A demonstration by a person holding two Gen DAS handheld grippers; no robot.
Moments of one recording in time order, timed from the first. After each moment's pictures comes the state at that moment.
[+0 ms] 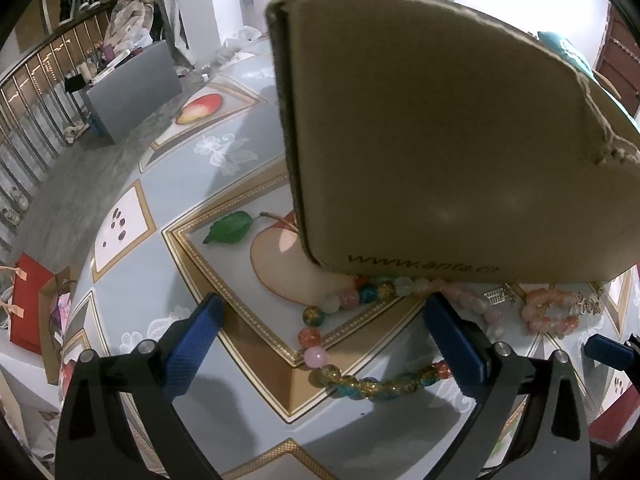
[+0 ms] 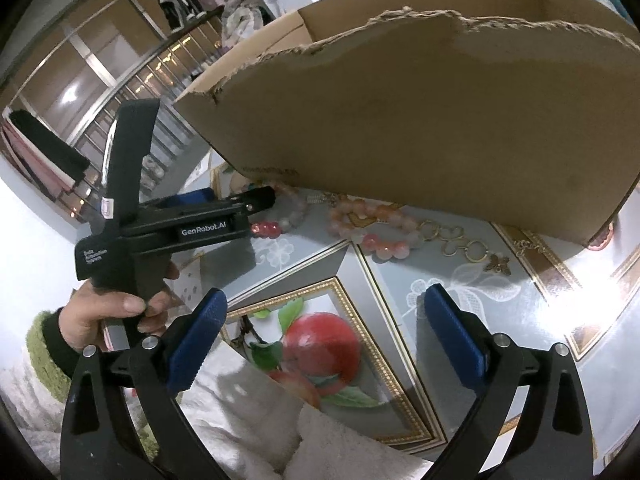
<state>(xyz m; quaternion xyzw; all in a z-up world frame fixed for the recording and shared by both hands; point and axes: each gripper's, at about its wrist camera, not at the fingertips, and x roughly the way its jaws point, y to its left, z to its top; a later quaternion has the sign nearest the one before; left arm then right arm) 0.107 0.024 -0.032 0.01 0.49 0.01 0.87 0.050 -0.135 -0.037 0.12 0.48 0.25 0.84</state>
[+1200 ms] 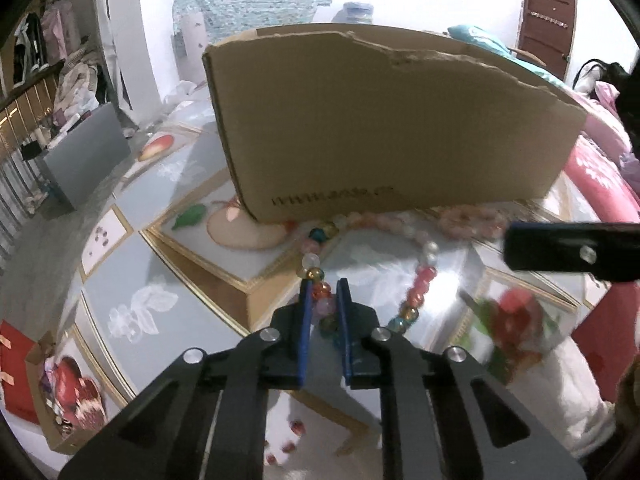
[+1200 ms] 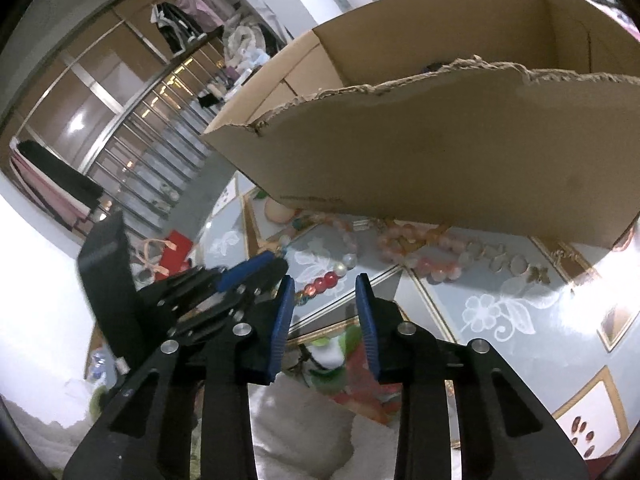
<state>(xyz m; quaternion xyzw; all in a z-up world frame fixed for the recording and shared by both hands) 0.040 0.013 -0.032 0.06 0.41 -0.12 0.90 0.052 -0.122 -0.017 0.16 0.47 0.25 0.84</state>
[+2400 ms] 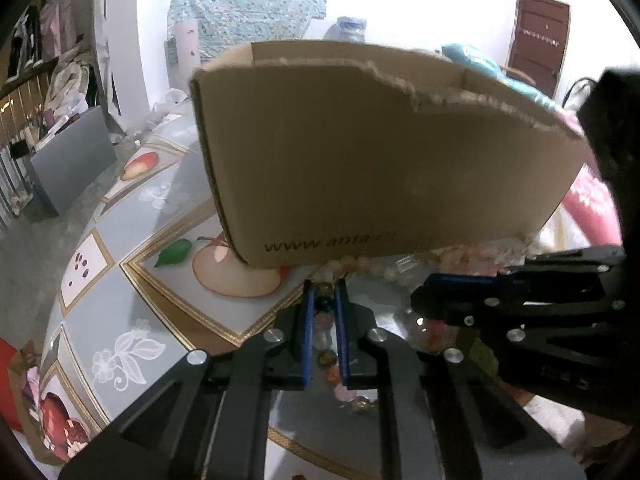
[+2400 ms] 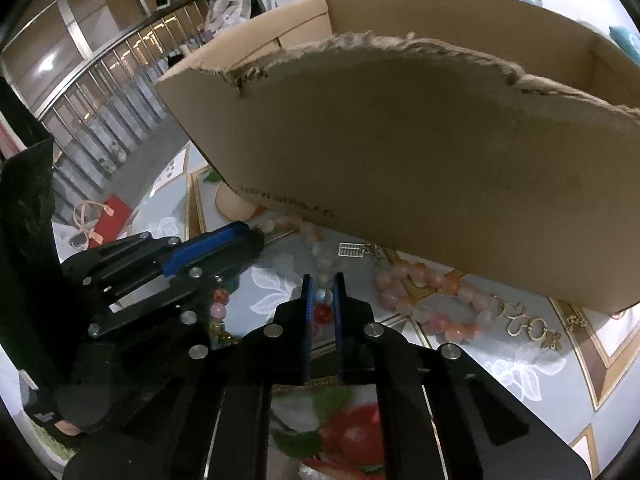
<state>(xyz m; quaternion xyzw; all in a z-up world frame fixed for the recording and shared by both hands) 0.070 0.015 -0.025 0.03 0.39 -0.14 0.91 0.079 -0.084 -0.031 0.04 0.47 0.19 0.86</state>
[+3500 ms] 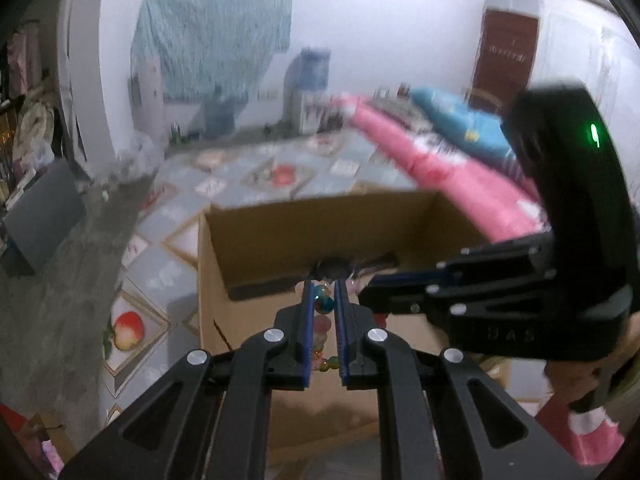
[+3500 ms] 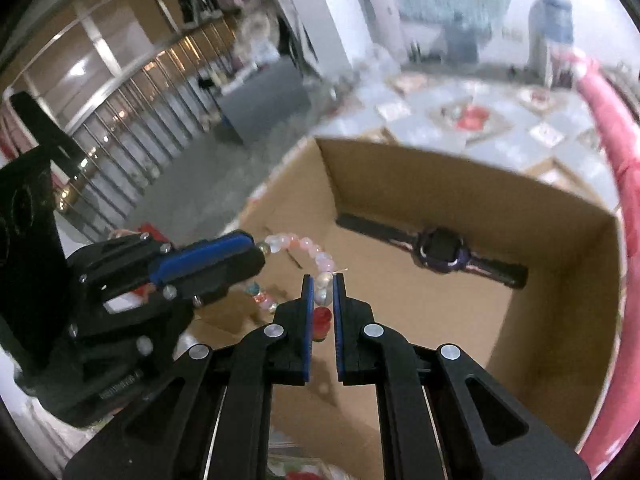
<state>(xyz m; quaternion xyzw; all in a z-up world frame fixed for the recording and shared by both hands) 0.172 -0.016 0.101 0.04 0.36 -0.21 0.91 0.201 -0.121 0.077 0.04 0.47 0.25 0.84</state>
